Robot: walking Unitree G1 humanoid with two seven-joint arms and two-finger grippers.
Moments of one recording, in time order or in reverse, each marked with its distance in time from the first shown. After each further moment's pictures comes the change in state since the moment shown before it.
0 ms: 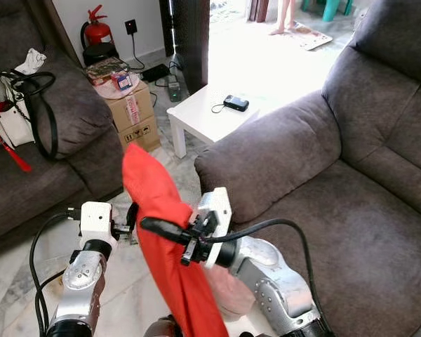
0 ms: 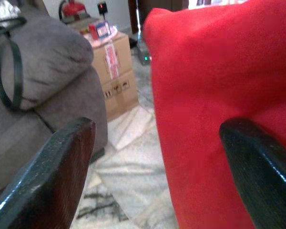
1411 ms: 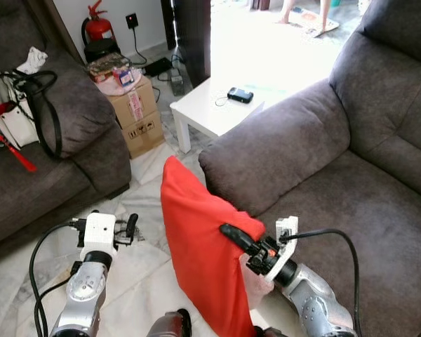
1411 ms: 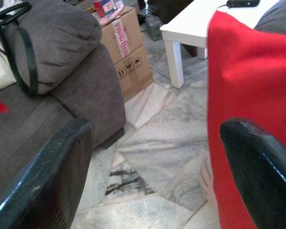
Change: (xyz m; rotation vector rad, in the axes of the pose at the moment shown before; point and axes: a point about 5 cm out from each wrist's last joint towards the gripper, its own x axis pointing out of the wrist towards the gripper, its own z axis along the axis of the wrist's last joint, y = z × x) left arm -0.014 -0.004 -0.025 0.088 0.082 0.018; right arm -0.119 -0.046 -0.047 0.261 -0.184 -0.247
